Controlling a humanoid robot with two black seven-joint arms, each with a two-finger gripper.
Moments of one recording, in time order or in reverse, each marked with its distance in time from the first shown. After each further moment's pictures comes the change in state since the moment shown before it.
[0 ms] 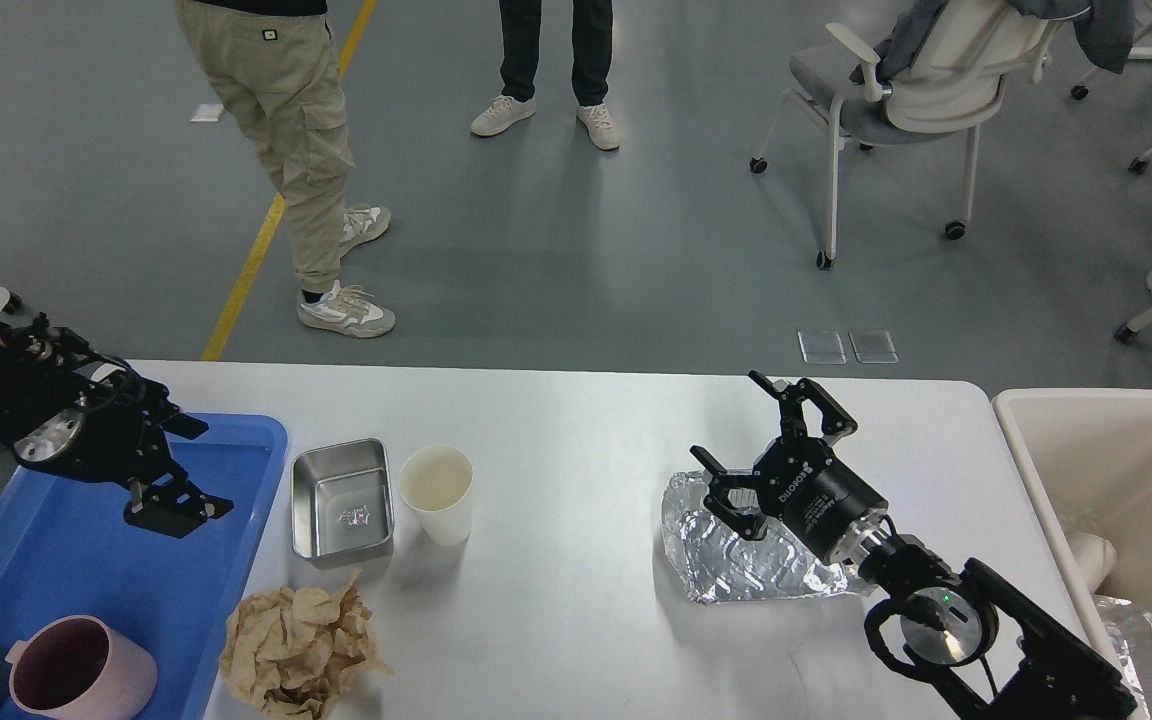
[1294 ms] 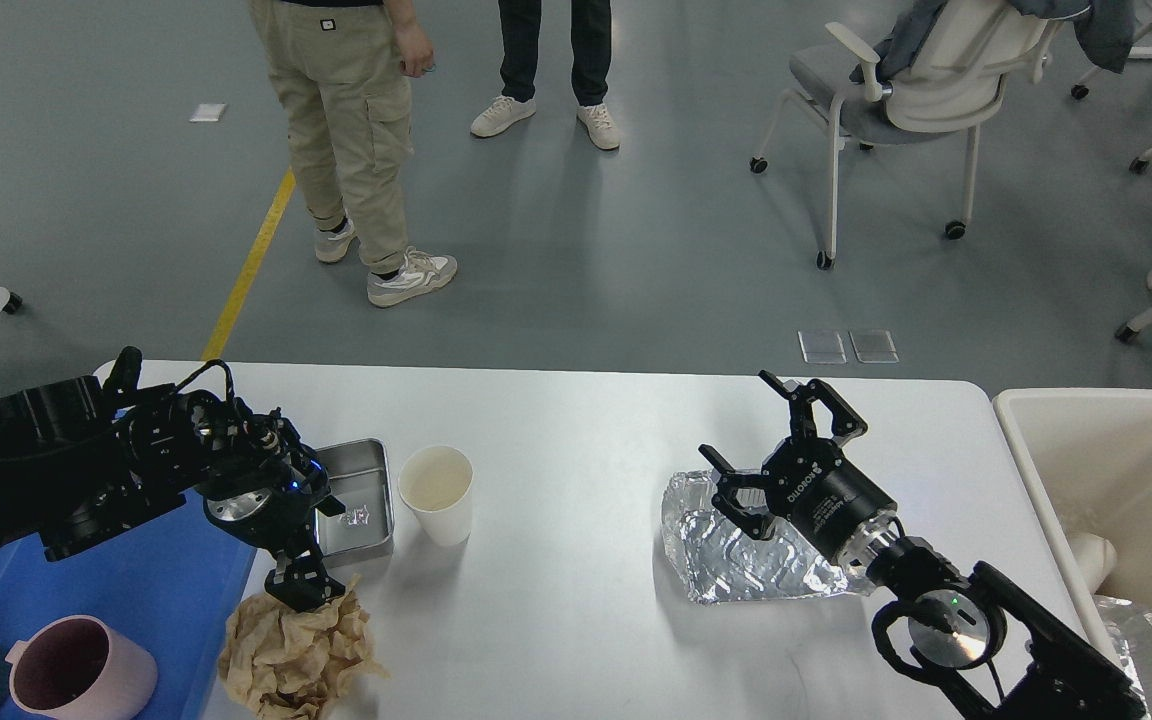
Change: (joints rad) left arm 0.062 -0.431 0.234 0.299 -0.006 0.111 0.010; right arm -0.011 -0.007 0.019 0.004 0.000 0.003 0.002
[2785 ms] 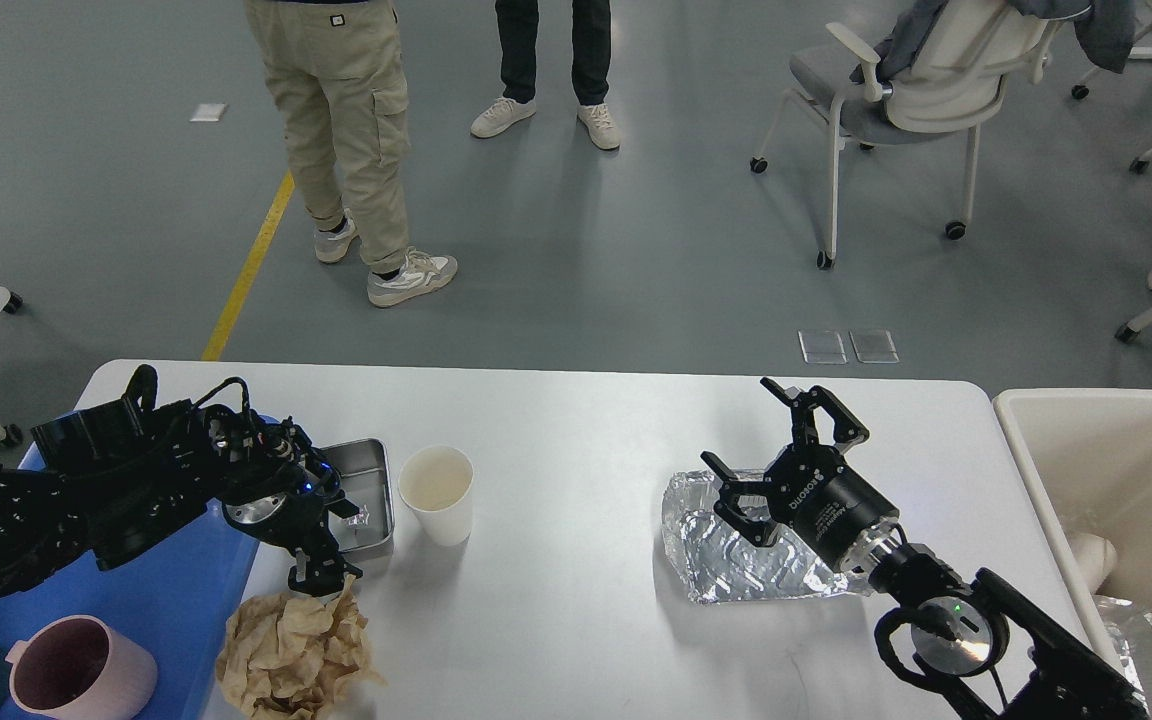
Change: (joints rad) left arm 0.051 -0.160 0.134 0.302 -0.156 0.156 -0.003; right arm -0.013 -0.002 0.000 -0.002 -0.001 0.006 0.000
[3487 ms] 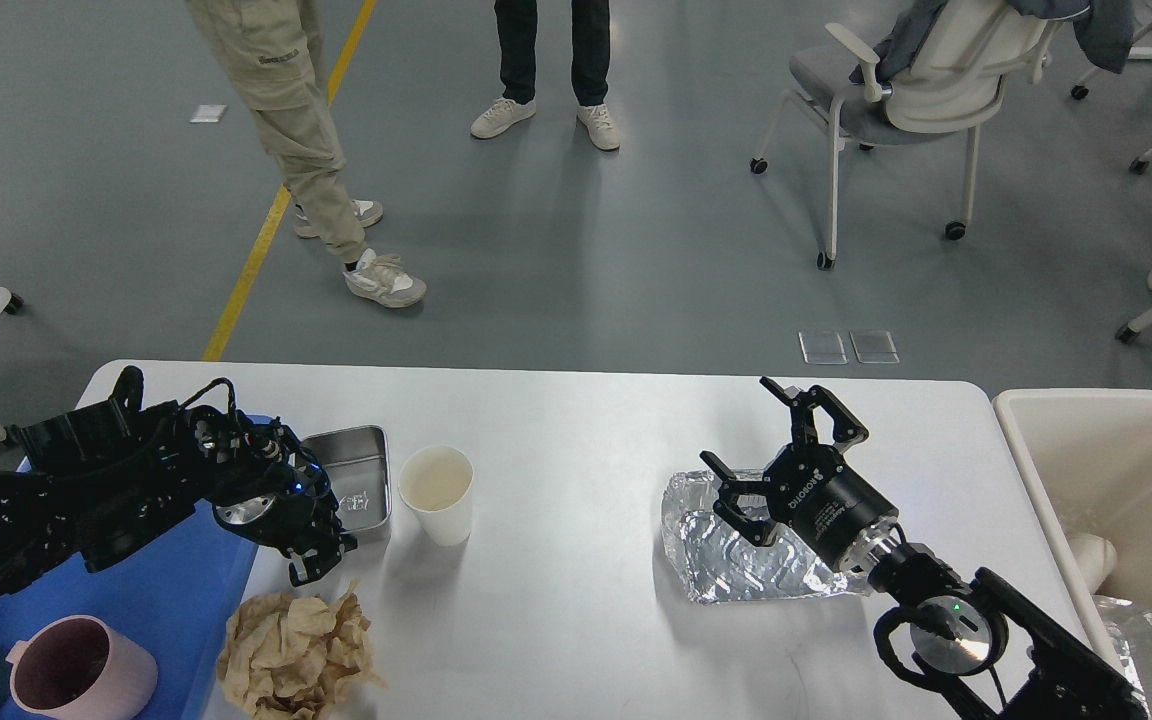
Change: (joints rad) left arm 0.006 0.015 0.001 0.000 -0.002 0.014 -0.005; right arm 0.002 0.002 0.000 -0.002 0.001 0.002 0.000
